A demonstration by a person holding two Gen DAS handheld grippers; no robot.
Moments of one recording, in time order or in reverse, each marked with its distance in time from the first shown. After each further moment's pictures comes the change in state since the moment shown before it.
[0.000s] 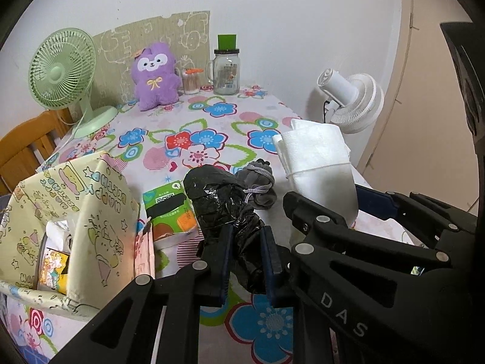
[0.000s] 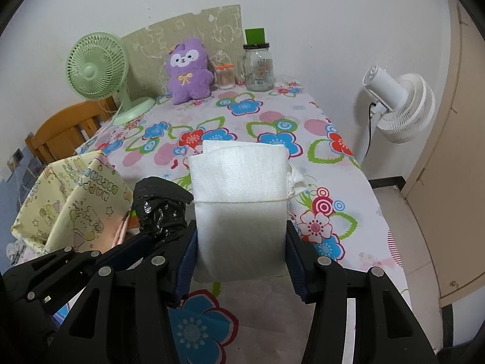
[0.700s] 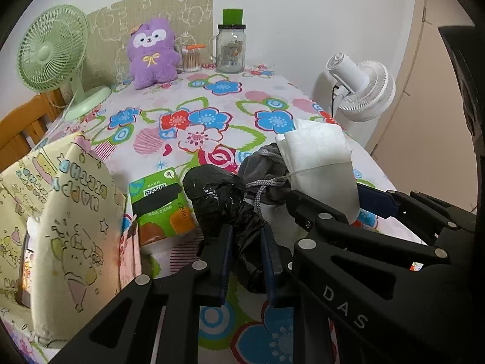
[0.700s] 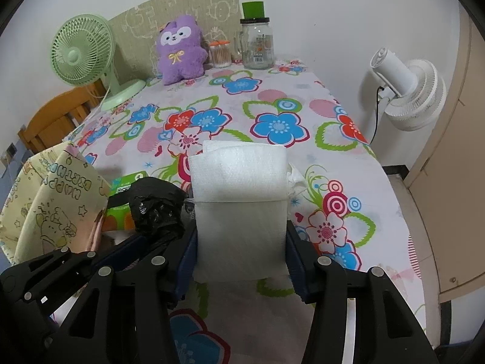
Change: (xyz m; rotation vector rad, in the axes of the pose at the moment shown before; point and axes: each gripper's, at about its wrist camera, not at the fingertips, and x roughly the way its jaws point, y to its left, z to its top) left arm 0.040 0.011 0.005 -0.026 0.084 -0.006; right arm 0.046 -0.008 0.006 0.004 0.089 -0.007
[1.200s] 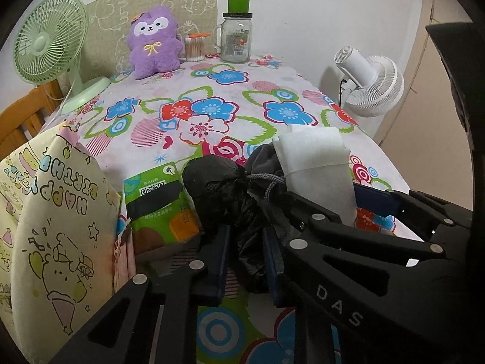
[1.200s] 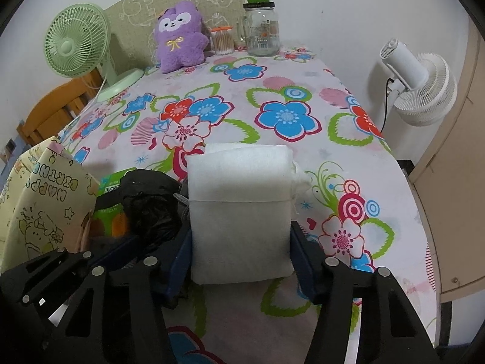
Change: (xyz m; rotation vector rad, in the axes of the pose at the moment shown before) left arm 0.024 0.010 0.005 -0.015 0.042 0.008; right arm 0.030 0.001 0.008 -0.006 0.058 0.015
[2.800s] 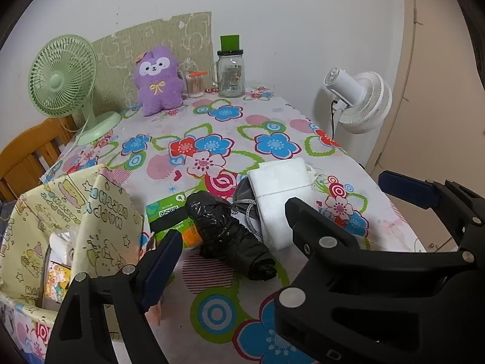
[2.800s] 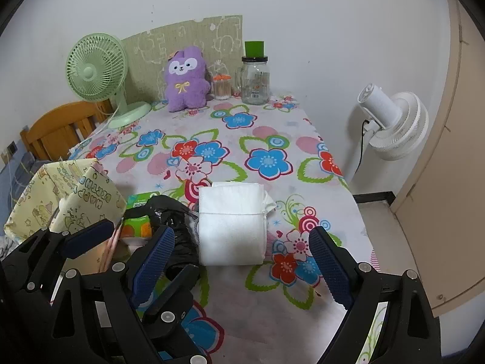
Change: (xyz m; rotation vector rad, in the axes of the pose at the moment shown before) left arm -0.050 -0.022 -0.001 0.046 -0.120 0.046; right arm -0.080 0.006 -0.011 -0.047 -0.178 -0.062
